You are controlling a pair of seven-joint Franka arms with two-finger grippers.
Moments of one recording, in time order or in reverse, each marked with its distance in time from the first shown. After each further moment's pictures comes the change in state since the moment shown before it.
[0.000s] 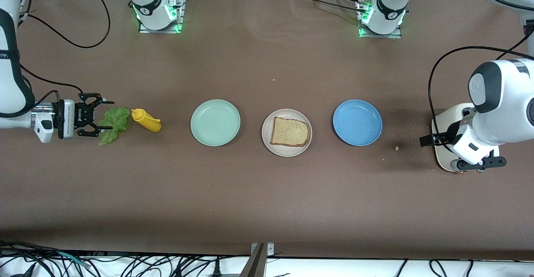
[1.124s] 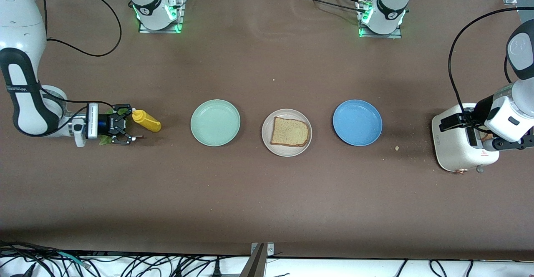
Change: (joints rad) left arm 0.022 -0.148 0.004 0.000 0.000 -0.107 0.002; right arm 0.018 0.207 0.022 0.001 0.367 -0.060 -0.447
